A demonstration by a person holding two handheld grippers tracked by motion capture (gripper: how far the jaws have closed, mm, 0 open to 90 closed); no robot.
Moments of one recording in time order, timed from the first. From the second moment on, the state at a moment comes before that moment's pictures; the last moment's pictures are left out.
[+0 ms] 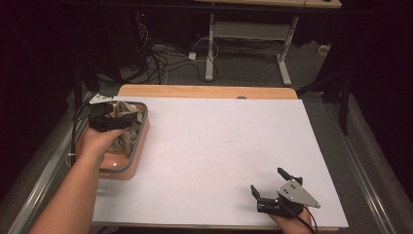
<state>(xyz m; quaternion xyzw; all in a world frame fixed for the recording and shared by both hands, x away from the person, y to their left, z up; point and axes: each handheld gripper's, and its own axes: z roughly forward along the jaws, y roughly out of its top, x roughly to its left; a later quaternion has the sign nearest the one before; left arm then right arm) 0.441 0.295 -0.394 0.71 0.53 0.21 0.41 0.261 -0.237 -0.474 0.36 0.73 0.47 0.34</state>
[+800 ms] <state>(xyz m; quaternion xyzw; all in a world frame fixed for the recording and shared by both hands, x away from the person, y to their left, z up) 0.498 0.319 -0.426 0.72 0.61 0.11 0.30 0.261 -0.233 -0.478 0.35 0.74 0.46 0.35</state>
